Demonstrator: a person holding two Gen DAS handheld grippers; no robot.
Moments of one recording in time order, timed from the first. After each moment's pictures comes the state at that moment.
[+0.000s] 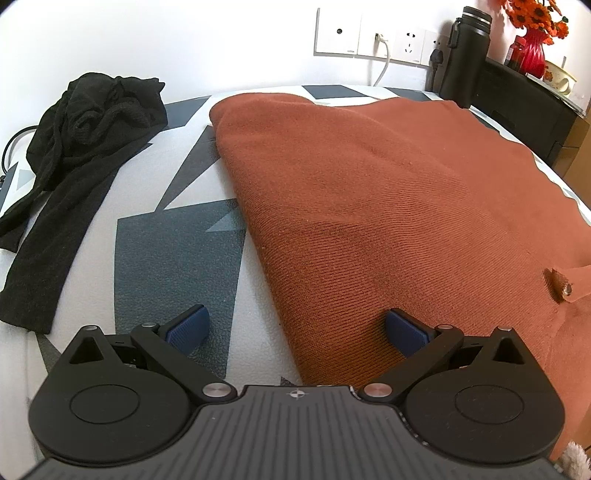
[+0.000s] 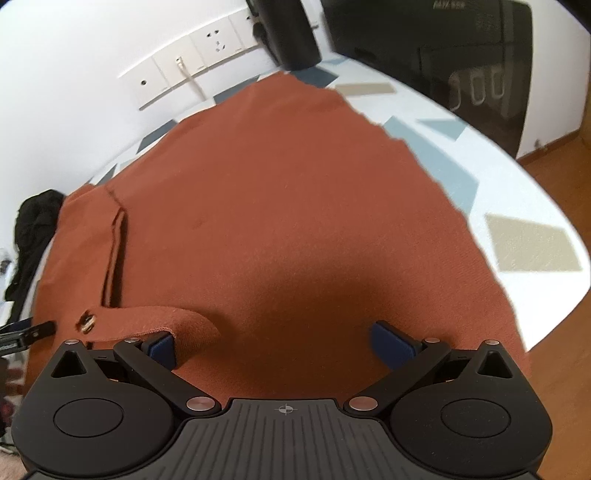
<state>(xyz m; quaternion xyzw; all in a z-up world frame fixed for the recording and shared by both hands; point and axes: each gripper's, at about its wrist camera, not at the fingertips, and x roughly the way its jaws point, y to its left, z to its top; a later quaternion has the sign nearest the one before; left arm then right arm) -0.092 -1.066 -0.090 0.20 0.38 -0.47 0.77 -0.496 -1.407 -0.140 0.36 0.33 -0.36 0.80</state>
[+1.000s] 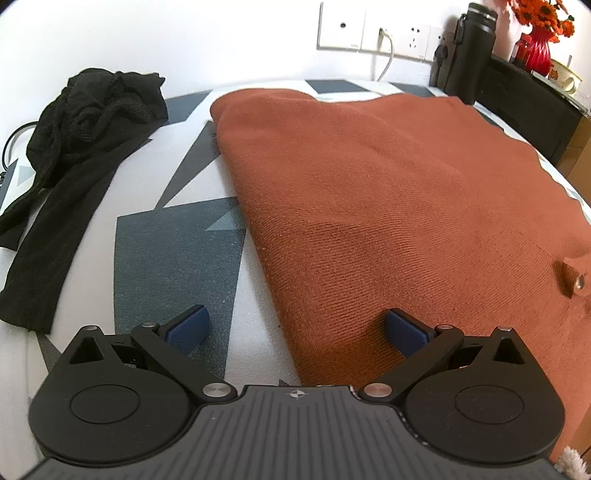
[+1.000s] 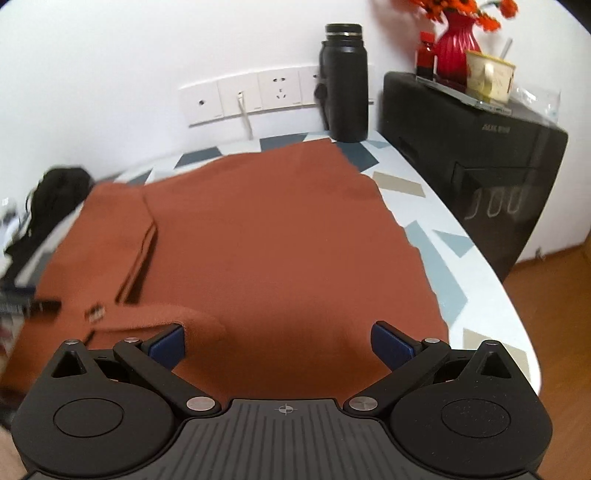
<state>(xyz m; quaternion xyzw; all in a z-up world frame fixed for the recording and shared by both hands) -0.088 -1.074 -0.087 0.21 0.40 -0.46 0.76 -0.482 -1.405 -0.084 0.23 0.34 -0.33 0.85</state>
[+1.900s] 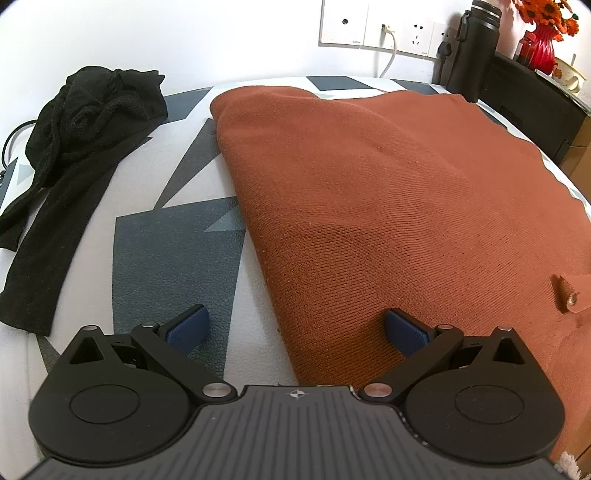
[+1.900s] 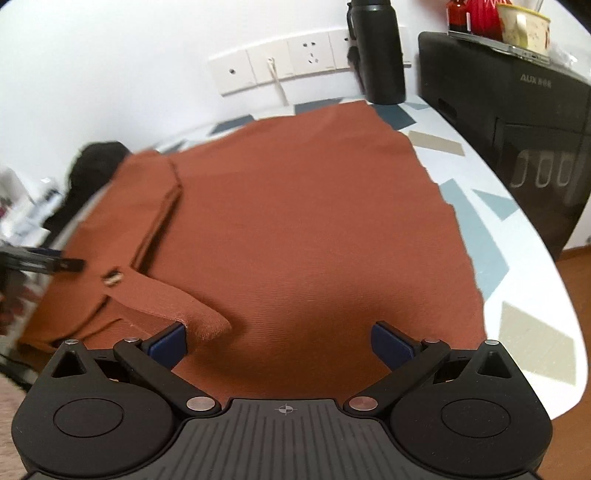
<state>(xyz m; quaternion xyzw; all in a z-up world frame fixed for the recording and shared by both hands) -0.087 -1.075 -0.086 0.21 0.40 -0.46 0.76 -0.517 -1.421 -0.124 0.26 0.34 -0.23 0.87</state>
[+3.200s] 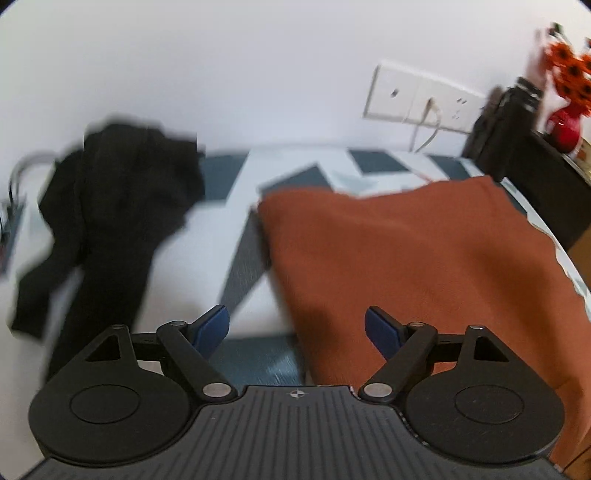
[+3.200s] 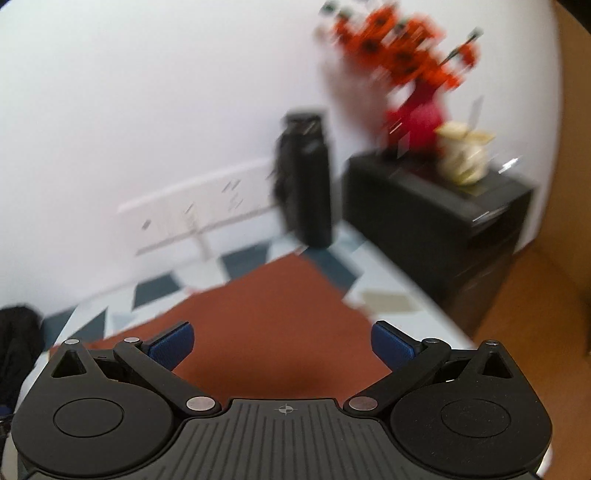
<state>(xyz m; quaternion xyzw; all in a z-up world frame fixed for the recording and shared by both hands) -0.003 -1.106 -0.041 0.15 0.42 -0.45 0.78 -0.355 -1.489 -0.007 0.24 0.26 -0.46 0.82</state>
